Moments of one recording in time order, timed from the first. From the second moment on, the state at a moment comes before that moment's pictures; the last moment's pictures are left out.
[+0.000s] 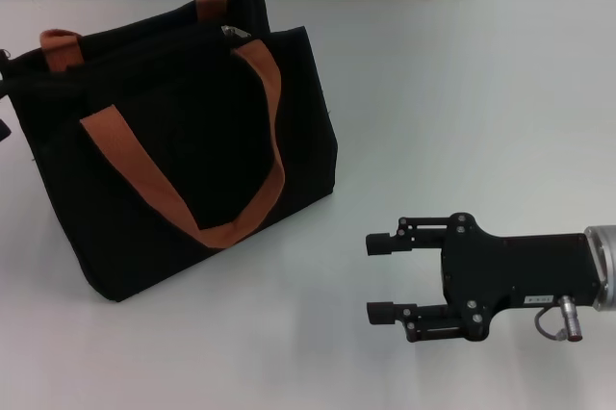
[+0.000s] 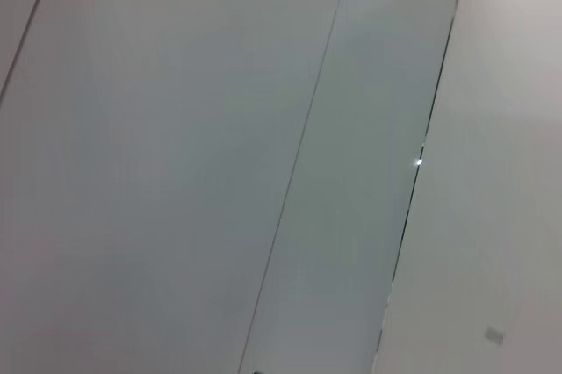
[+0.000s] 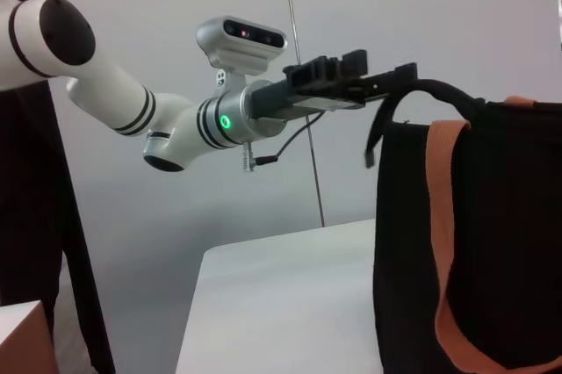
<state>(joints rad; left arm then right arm) -0.26 -1.93 0.27 0.51 1.77 2.01 -1.24 0.46 2.08 -1.00 -0.51 -1.80 -1.72 1.02</state>
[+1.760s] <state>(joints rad) -0.23 -1.98 0.82 0.51 1.76 2.00 -0.94 0.49 2.08 -1.00 -0.44 -1.77 -1.71 0.96</state>
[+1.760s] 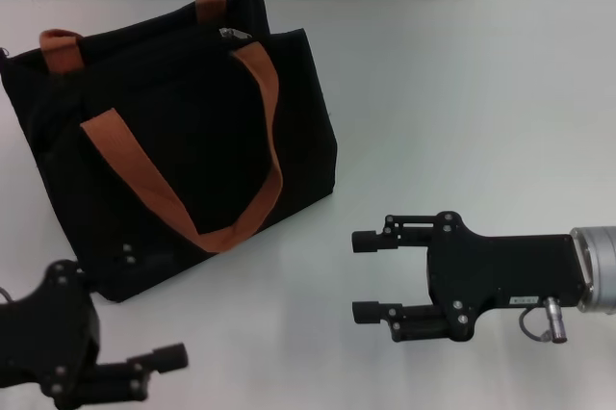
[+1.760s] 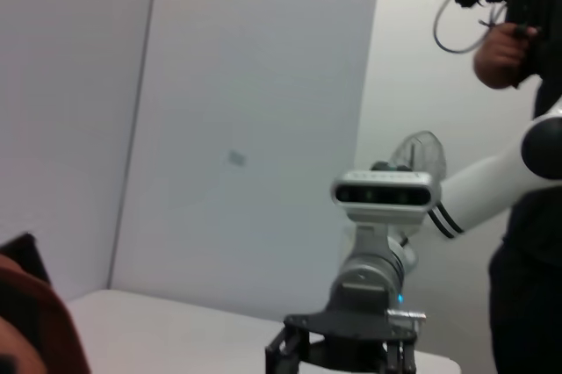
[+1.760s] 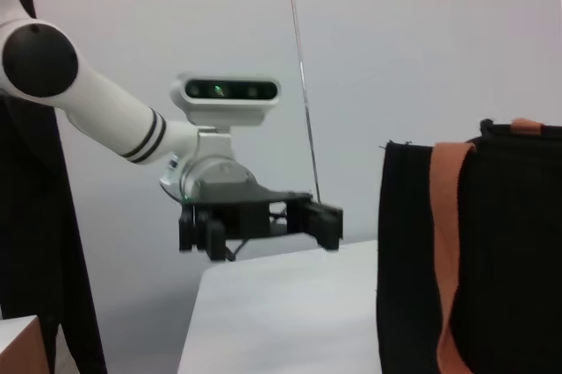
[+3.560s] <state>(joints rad) -0.31 -2.02 0.83 0.50 1.89 1.90 -0.95 0.48 2.08 -1.01 -0.39 -1.79 -1.73 0.82</state>
